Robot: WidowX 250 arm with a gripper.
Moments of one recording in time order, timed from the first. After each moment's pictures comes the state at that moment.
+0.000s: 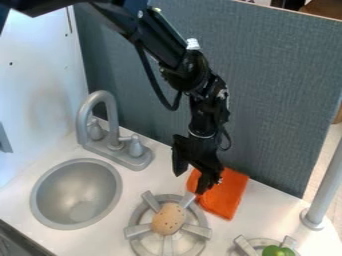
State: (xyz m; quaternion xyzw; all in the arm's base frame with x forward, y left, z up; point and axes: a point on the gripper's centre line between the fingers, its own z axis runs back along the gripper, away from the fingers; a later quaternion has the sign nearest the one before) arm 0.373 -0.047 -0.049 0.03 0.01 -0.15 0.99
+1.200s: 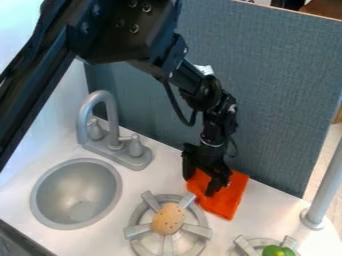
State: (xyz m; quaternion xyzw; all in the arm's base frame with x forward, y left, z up) arm 0.414 -0.048 -0.092 0.04 0.02 -0.11 0.99
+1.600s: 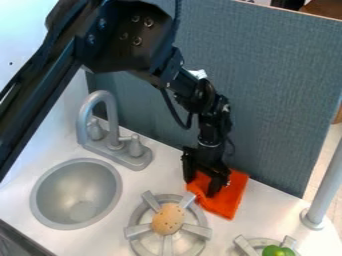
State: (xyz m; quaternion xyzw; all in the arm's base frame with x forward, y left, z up) arm 0.422 -0.048 -0.105 0.00 0.02 -0.10 0.99
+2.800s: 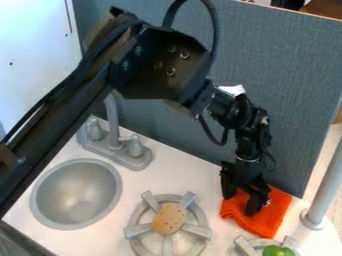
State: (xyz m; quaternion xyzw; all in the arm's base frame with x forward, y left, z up) arm 0.418 -0.124 -0.110 -0.05 0.03 -0.19 0.98
